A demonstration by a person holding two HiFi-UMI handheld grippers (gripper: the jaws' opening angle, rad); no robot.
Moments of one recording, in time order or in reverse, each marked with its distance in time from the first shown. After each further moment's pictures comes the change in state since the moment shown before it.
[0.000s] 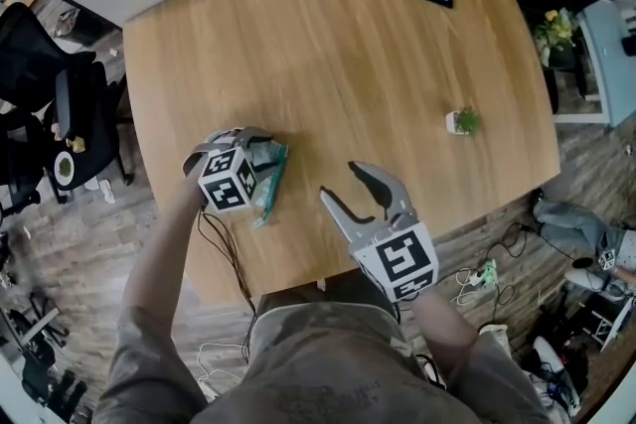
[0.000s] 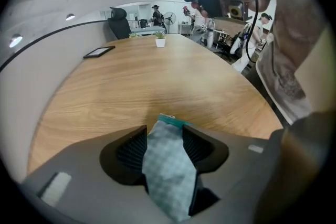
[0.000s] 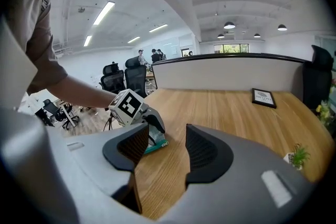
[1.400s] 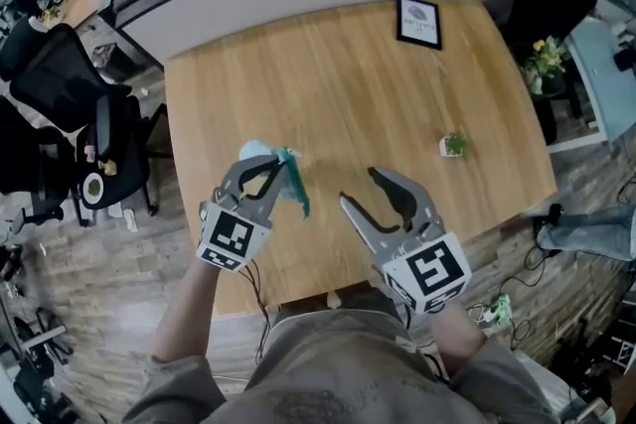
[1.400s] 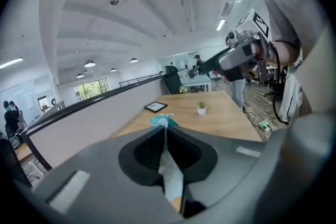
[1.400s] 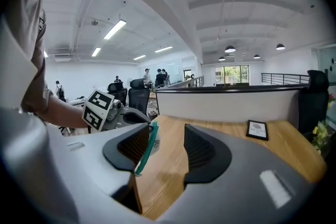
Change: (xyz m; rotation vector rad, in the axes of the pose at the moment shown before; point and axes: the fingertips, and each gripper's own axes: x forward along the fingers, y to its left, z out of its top) left arm -0.205 0.009 0.120 -0.260 -0.526 0.558; right arm -0.089 0.022 0.099 -0.071 -0.238 -0.012
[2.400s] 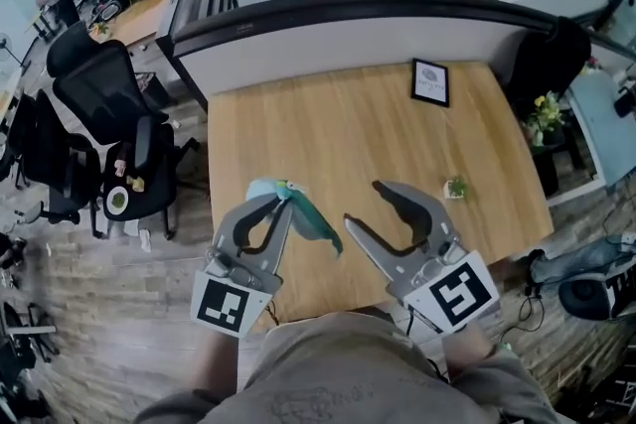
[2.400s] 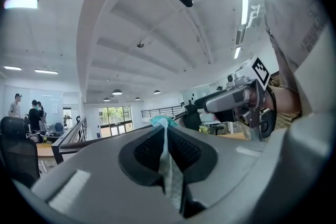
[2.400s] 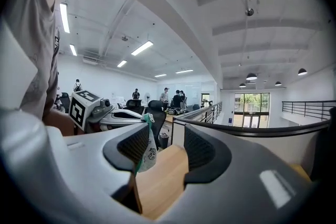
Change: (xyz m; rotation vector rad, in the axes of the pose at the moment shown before) left arm -0.146 -0.003 0.146 -0.156 -0.299 0.260; right arm -0.056 0.065 0.131 -0.195 -0.222 0.150
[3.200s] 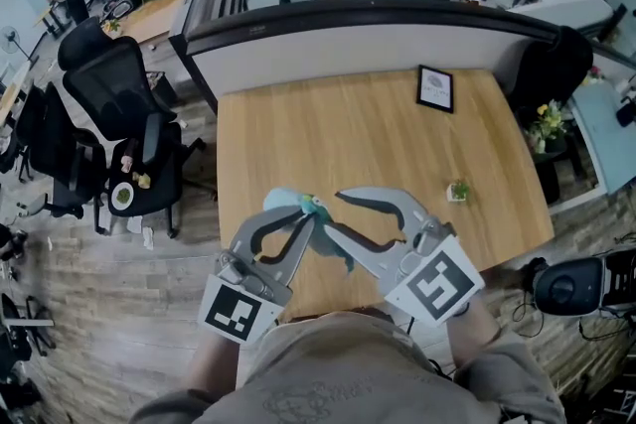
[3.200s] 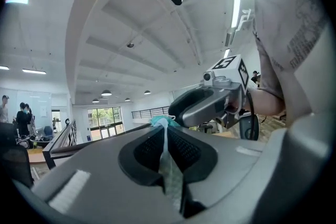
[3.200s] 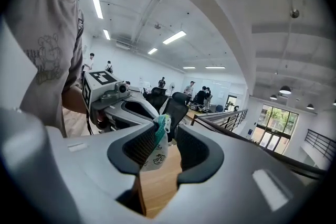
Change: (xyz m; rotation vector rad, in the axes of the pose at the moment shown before) left arm -0.022 -0.033 0.012 0.008 0.000 -0.106; right arm 0.024 0.060 0.012 -0.237 0.071 0.254
